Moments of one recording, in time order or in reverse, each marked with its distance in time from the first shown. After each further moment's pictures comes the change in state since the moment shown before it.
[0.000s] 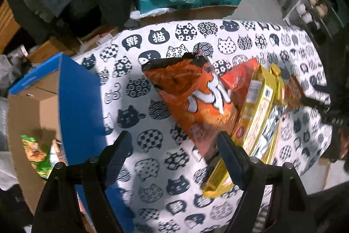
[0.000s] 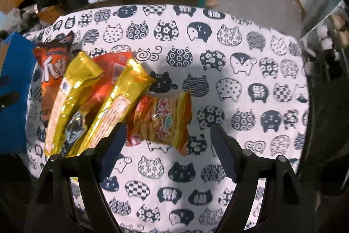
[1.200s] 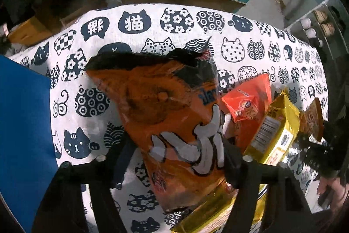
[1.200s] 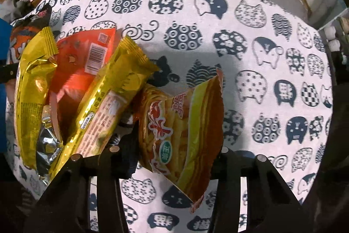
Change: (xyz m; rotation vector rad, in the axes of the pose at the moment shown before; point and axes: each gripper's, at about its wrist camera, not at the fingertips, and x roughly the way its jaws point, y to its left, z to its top) left arm 0.078 -0.012 0.030 -0.088 0.047 -0.105; right arm 0.062 0.010 0.008 -0.053 0.026 -0.070
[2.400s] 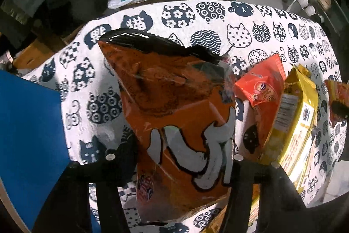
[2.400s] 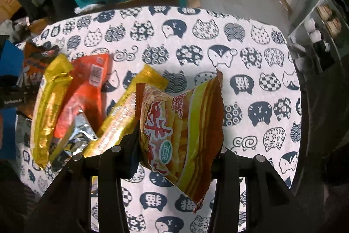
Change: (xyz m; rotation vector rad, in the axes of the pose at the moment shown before) left arm 0.005 0.003 -0.011 0.151 -0.034 0.121; right arm -0.064 -0.028 -0.028 0.077 -0.148 -0.017
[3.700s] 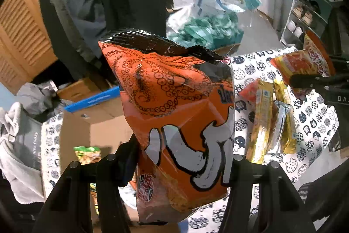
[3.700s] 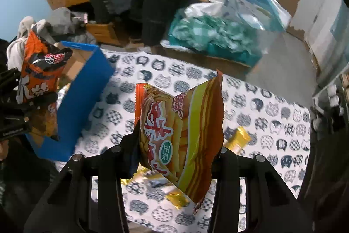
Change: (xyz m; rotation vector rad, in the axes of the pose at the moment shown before) left arm -0.185 0.069 -0.097 0.059 -0.364 0.124; right arm -0.116 0.179 0.035 -0.257 -0.182 0.179
